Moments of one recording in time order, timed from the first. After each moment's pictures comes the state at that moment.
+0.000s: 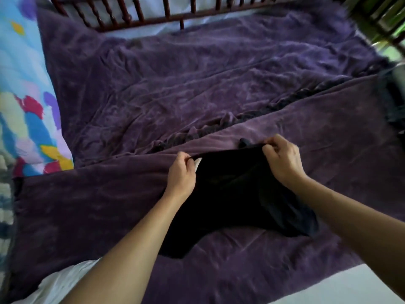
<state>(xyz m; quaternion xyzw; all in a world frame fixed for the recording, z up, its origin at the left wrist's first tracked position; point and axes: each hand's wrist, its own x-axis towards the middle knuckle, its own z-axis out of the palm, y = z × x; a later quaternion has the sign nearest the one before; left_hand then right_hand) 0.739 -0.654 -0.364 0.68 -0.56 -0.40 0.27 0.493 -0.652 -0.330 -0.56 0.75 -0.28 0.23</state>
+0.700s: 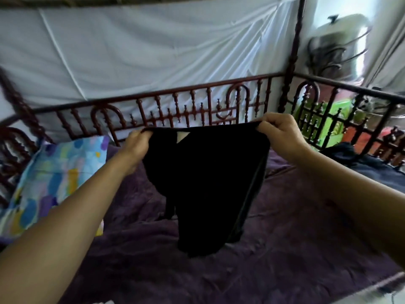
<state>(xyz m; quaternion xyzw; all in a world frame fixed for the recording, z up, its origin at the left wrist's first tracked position) 0.749 -0.563 0.032 0.56 -0.60 -0.35 0.46 0.420 -0.504 0.047 -0.64 0.53 -0.52 0.20</state>
